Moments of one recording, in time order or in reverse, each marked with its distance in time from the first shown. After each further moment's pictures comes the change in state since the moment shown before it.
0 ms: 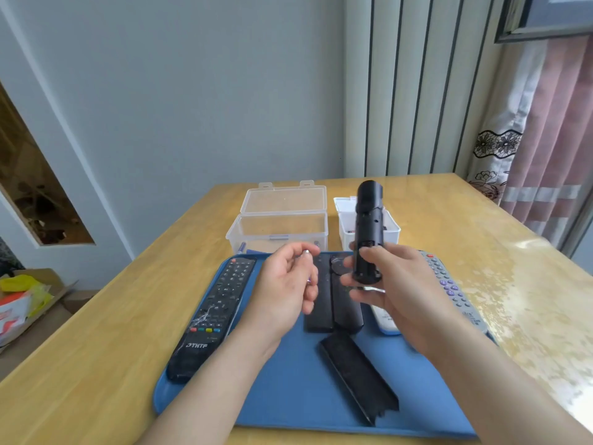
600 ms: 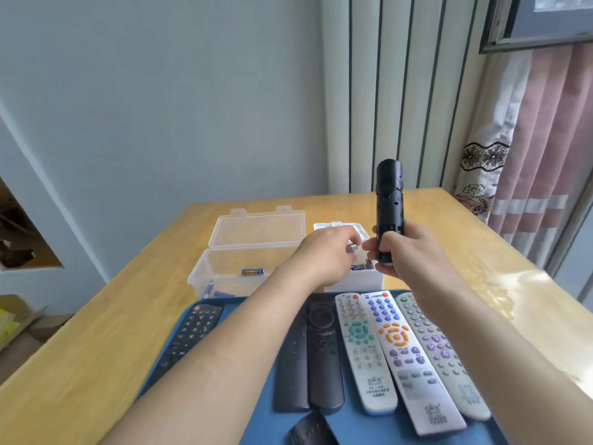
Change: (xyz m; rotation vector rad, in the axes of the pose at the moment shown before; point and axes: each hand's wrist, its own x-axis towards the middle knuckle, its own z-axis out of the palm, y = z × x) left_hand 0.152 0.024 0.079 1.049 -0.295 0.204; right_hand 0.103 -0.046 -0.042 -0.272 0.174 -0.132
